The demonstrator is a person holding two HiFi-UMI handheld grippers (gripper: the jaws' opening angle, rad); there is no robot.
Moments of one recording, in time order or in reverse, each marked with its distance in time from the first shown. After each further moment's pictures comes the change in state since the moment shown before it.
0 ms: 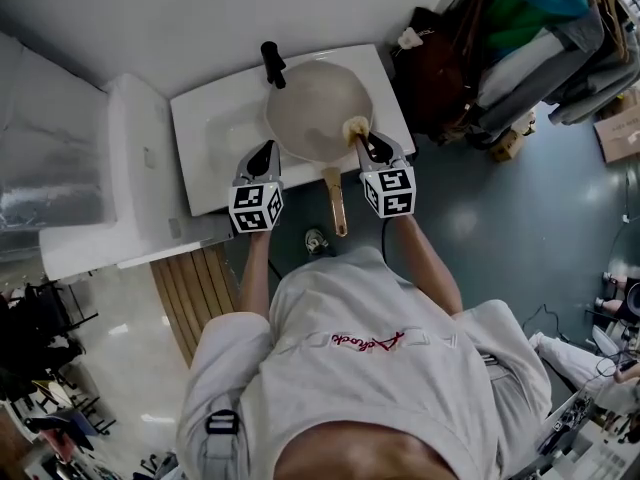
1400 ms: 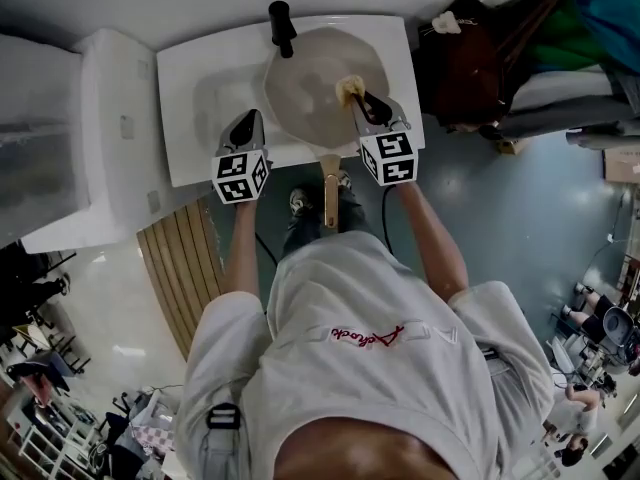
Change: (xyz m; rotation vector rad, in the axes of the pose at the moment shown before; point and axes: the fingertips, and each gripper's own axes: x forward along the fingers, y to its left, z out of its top) left arm 0.051 0.067 -0.048 -0.114 0.114 0.165; right arm 0.100 -0.011 0.007 -0.105 0.091 0.166
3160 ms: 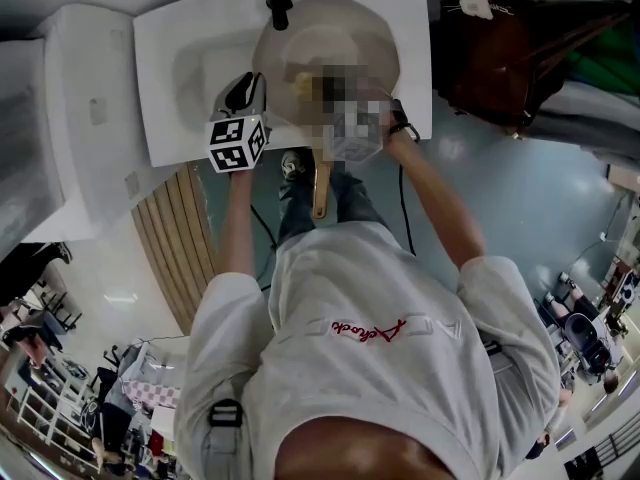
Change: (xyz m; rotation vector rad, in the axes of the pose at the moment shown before) left arm 0.064 0.003 -0.029 -0.052 0.091 0.021; right arm 0.088 0.056 -0.088 -0.803 0.285 0.306
